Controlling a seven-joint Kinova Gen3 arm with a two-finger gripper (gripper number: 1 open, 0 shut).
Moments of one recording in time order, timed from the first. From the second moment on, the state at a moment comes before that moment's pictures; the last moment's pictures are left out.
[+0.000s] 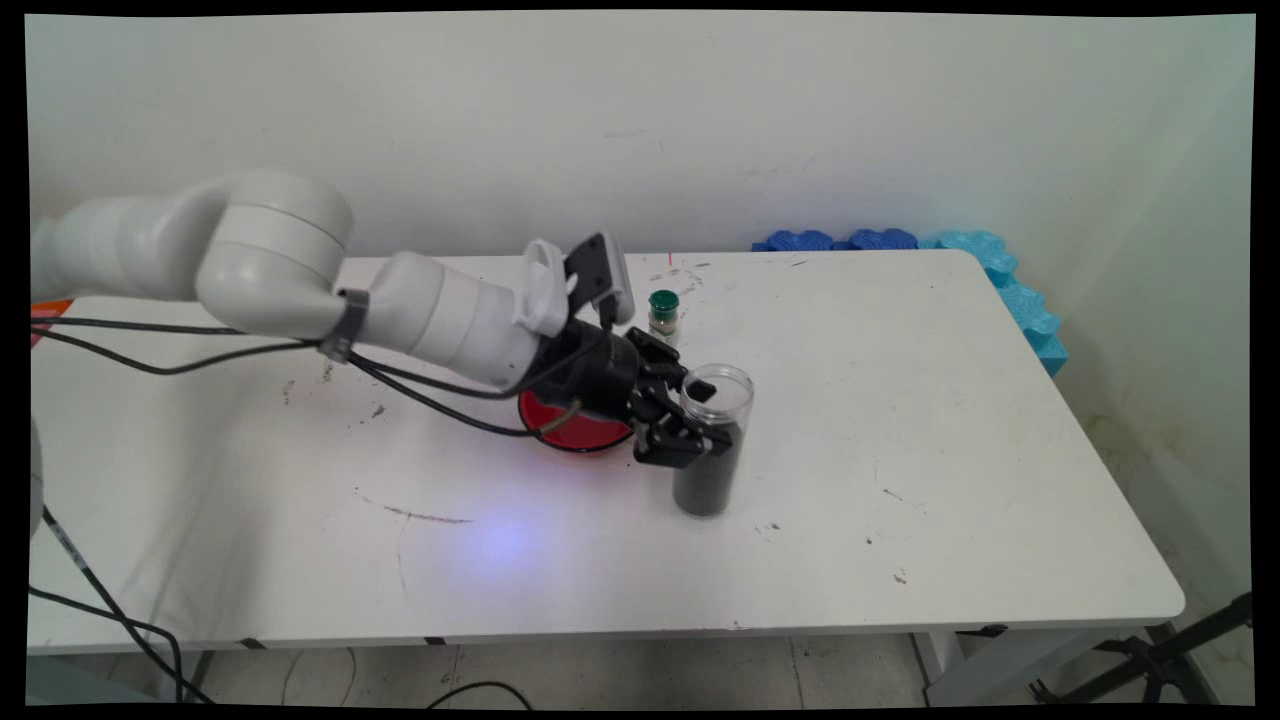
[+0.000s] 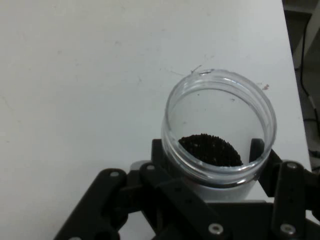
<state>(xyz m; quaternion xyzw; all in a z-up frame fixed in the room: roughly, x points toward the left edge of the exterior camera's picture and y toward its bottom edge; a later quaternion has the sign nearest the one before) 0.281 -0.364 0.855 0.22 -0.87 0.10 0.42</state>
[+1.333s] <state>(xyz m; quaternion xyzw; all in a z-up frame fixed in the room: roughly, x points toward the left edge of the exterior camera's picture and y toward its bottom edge) 0.365 -0.329 0.978 0.33 -0.86 0.03 0.38</state>
